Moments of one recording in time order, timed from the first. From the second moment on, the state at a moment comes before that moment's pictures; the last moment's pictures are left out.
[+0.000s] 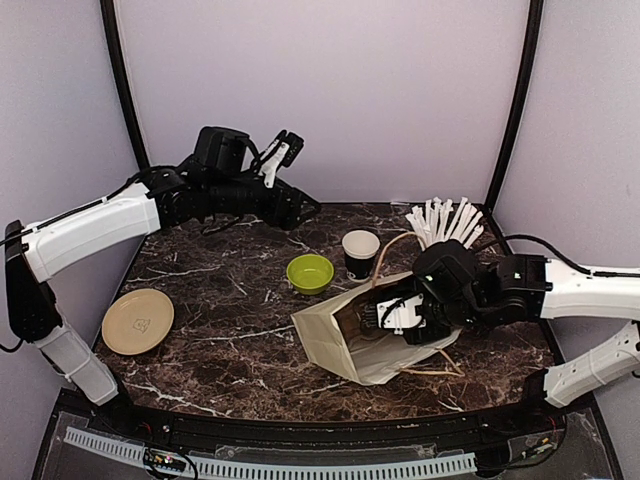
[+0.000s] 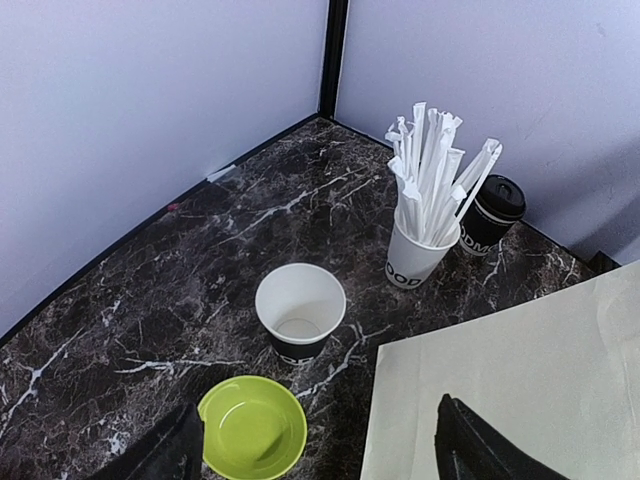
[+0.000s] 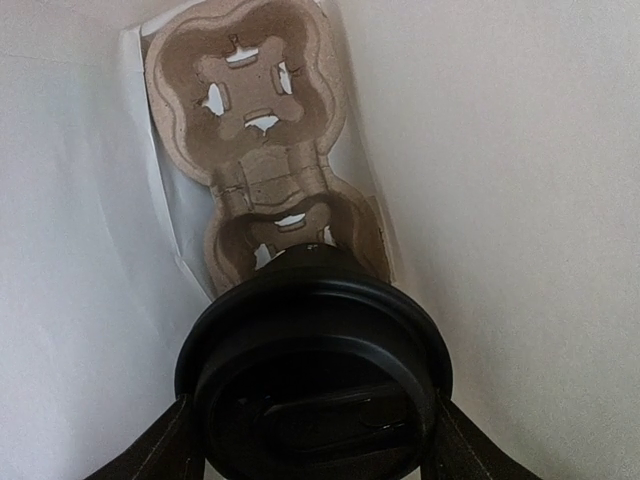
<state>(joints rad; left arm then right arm) -0.76 1.57 1.48 -0.35 0.15 -0.03 1.13 1.18 0.92 -0.63 0.34 -0.83</state>
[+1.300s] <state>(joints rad) -0.72 1.57 1.41 -0.31 0.20 -0.05 1.13 1.26 0.88 -0.52 0.33 -0.85</state>
